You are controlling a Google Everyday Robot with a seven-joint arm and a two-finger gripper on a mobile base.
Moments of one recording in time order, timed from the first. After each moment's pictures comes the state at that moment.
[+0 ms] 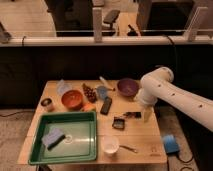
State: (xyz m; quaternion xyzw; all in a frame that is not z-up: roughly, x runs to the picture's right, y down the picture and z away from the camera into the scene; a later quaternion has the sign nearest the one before) arm 0.188 0.102 0.765 -0.27 -0.06 -0.08 0.96
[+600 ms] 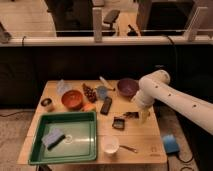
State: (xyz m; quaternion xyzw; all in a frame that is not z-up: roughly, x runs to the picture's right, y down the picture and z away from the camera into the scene) arm 0.179 0.116 0.792 -0.28 -0.08 -0.09 0.95
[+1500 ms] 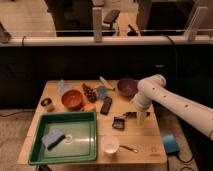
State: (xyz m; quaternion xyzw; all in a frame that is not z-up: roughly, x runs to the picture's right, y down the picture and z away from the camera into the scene) arm 0.177 0.134 0.836 -0.30 -0.11 -0.09 0.94
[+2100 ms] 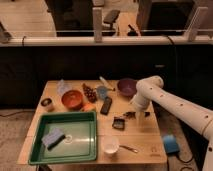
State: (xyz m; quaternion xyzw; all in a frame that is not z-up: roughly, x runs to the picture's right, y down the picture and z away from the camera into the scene) arm 0.177 0.144 0.862 -0.32 -0.11 -0.10 0.94
